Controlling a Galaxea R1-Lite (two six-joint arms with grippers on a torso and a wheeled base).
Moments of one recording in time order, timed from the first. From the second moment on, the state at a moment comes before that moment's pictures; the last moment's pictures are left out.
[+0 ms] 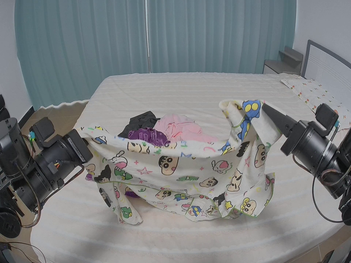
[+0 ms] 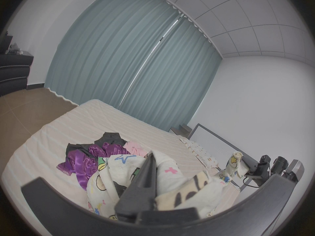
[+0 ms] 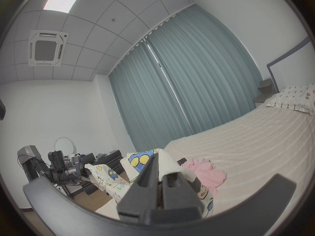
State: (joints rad) left arm -0.51 1.38 -0.43 -0.93 0.14 -0.52; right arm 0.67 1.47 -0.44 -1.22 -0.12 0.34
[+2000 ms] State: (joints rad) left arm -0.63 1.49 -0.39 -0.94 0.24 -0.62; right arm 0.68 1.54 -0.42 -1.32 -0.16 0.36
